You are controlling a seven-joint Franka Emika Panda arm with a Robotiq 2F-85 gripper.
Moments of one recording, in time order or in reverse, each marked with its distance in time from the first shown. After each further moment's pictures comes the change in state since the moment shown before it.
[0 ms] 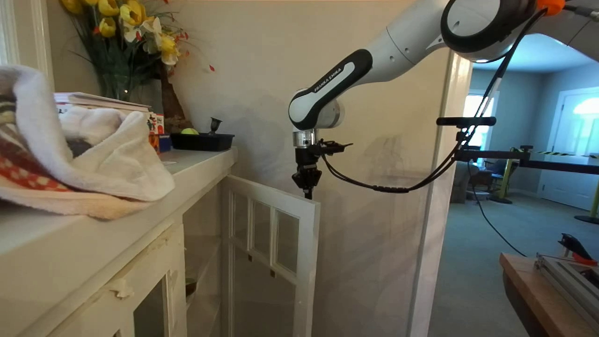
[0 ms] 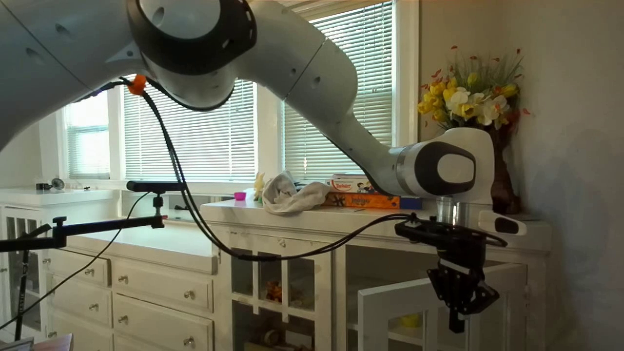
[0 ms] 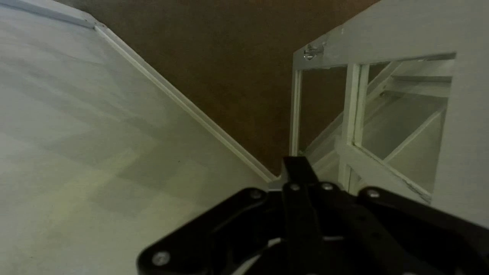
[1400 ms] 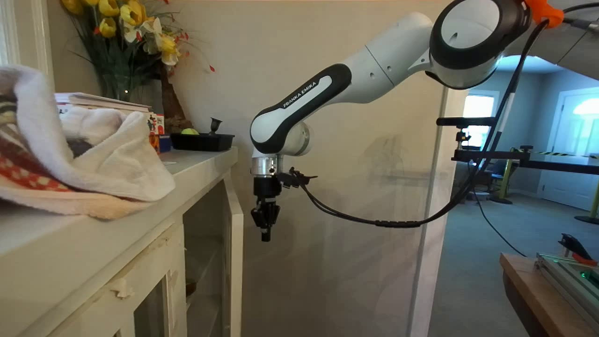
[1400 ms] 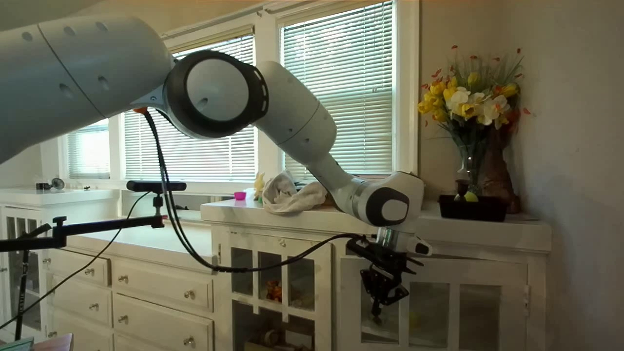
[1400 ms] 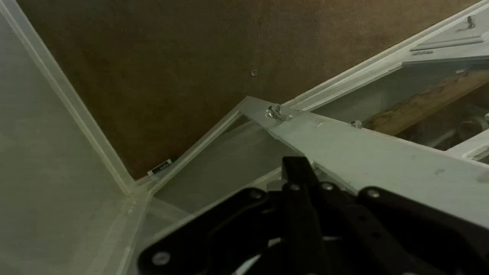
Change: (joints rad) arm 0.104 0.157 0.185 0.083 0.048 0.028 -0.220
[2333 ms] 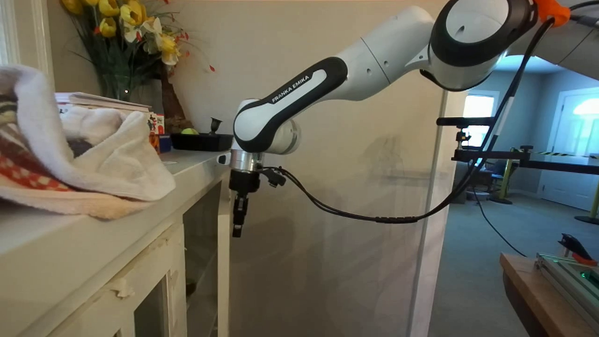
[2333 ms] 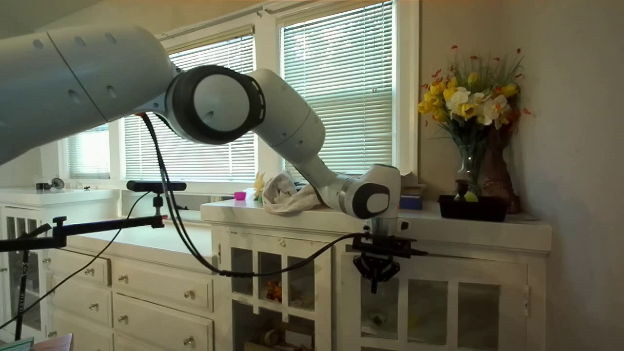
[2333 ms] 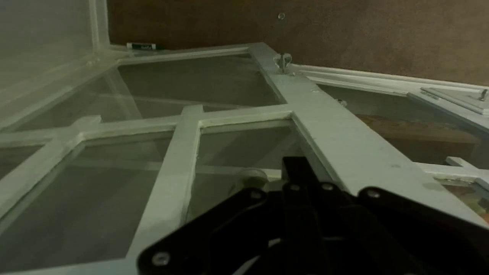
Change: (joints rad) arm 0.062 0.013 0.039 0.039 -0.060 0.162 -0.454
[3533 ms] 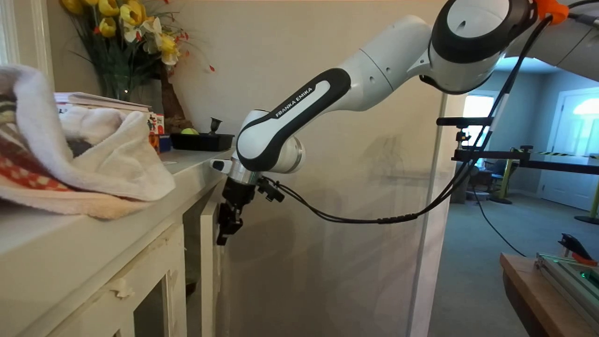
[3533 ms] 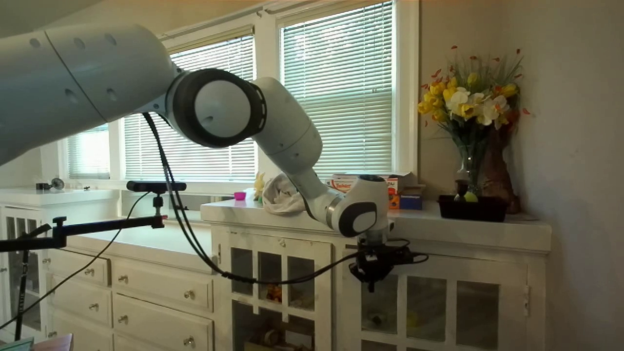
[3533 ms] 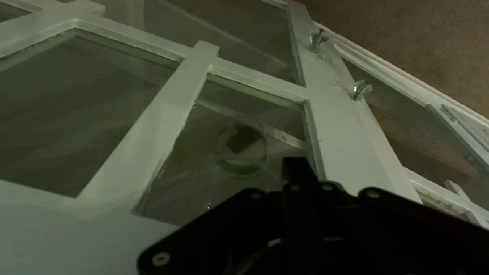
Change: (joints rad) arm -0.036 0.005 0.084 -0.127 -0.001 0.307 -0.357
